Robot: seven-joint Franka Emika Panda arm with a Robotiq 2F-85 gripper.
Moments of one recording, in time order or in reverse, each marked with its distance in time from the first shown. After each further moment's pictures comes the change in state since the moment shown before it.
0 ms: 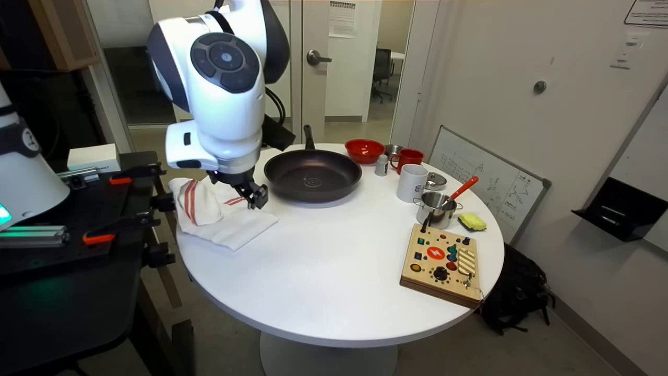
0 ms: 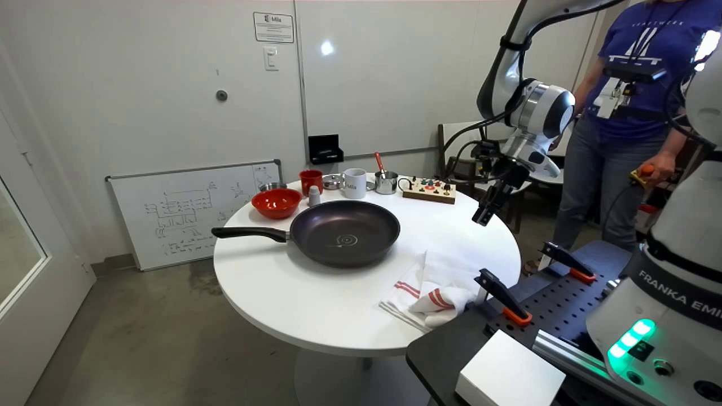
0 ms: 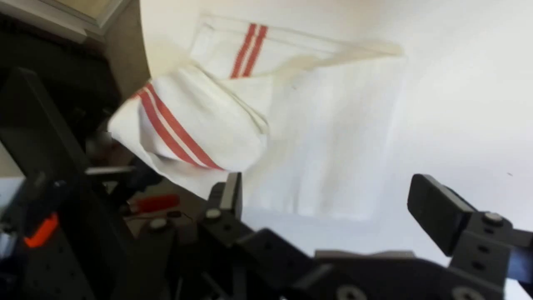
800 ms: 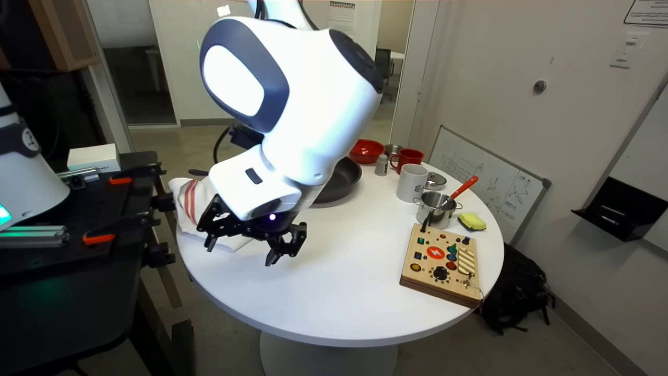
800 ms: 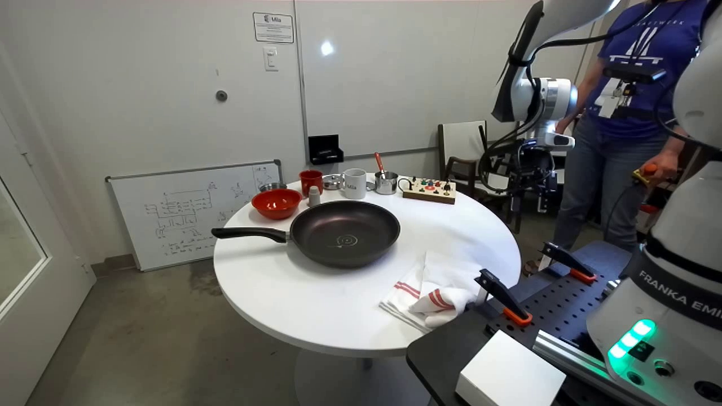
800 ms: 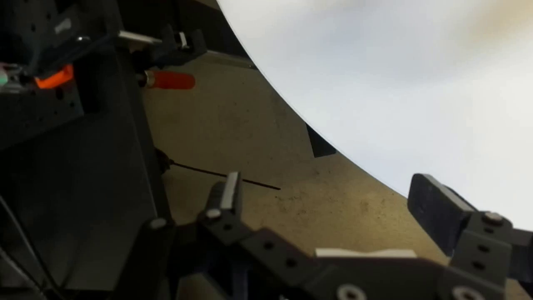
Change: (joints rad) arm -0.107 0.193 -0.102 0.364 -0.668 -0.169 -0.129
